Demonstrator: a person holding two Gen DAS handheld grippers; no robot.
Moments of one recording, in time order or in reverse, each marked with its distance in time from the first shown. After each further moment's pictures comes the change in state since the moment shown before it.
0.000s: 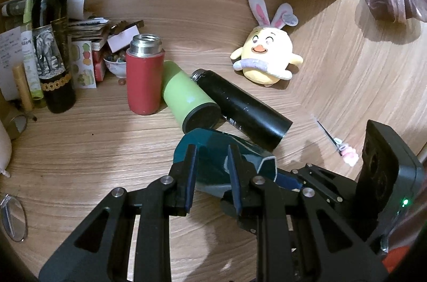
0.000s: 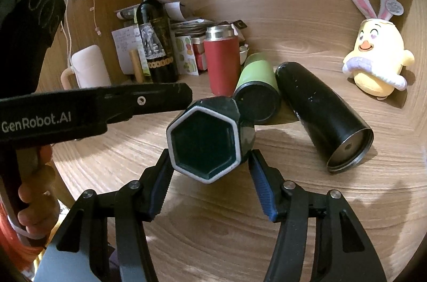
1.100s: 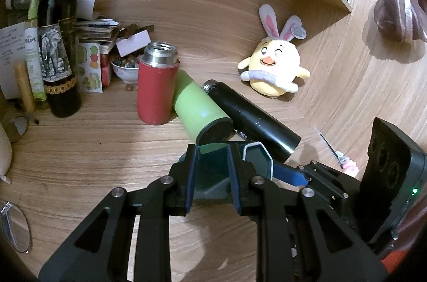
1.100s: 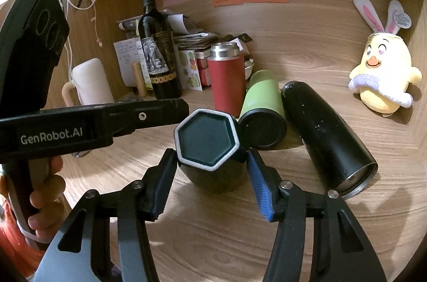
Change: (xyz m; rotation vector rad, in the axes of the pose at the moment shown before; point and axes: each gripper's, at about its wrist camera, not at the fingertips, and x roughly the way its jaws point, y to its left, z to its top) left arm 0.000 0.022 0.013 -0.043 -0.029 -0.002; right arm 0.008 0.004 0.023 -0.017 -0.035 0.022
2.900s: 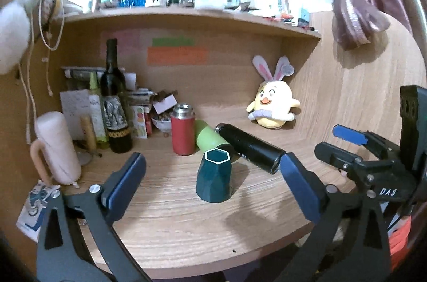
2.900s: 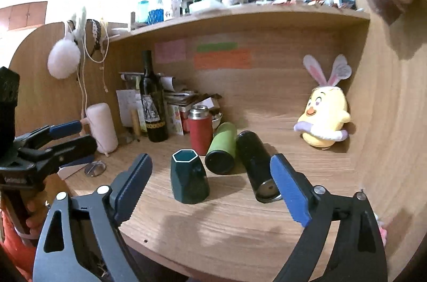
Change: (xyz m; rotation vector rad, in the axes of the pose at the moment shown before) left arm -0.140 -0.080 -0.049 0.154 -0.303 0.211; right arm -0.159 -0.001 0.002 -0.019 -0.232 -0.128
